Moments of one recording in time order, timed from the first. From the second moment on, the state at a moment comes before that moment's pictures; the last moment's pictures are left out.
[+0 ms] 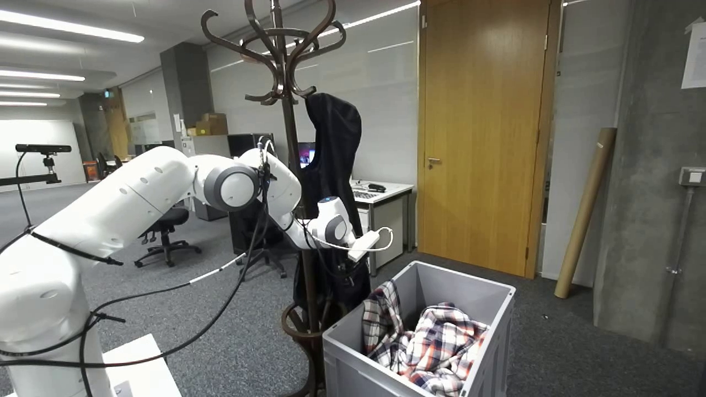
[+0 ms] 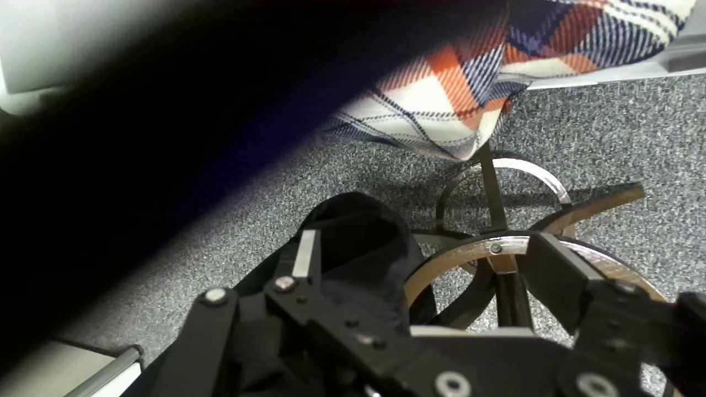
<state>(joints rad) -0.04 0.96 0.12 -1.43 -0.43 2.70 -1.22</state>
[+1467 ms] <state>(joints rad) -0.03 1.03 0.07 -1.38 -0.41 2.53 -1.39</state>
